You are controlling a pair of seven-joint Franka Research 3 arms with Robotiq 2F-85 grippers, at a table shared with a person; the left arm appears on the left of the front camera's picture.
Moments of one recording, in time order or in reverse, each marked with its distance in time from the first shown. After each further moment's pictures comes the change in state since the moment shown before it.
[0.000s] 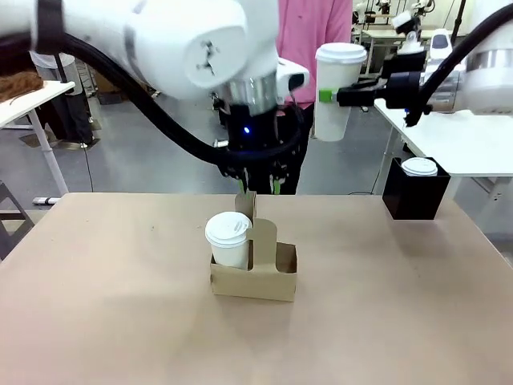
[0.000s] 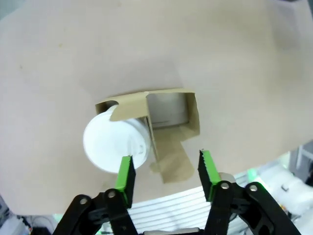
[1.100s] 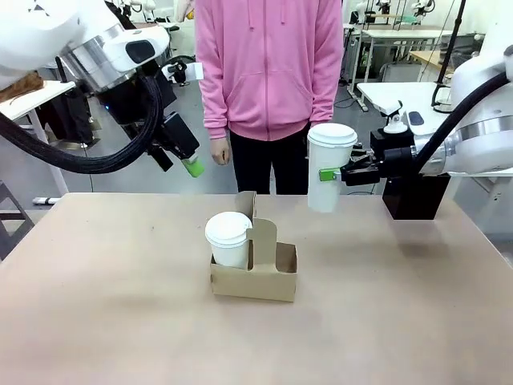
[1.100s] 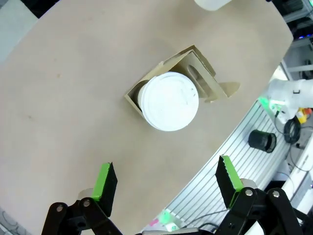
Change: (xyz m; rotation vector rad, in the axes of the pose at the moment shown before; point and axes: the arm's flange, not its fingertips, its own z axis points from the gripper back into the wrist) left arm -0.018 0.165 0.035 -0.293 -0.034 -0.487; right arm -0.113 0.014 -0.010 0.352 0.032 0.020
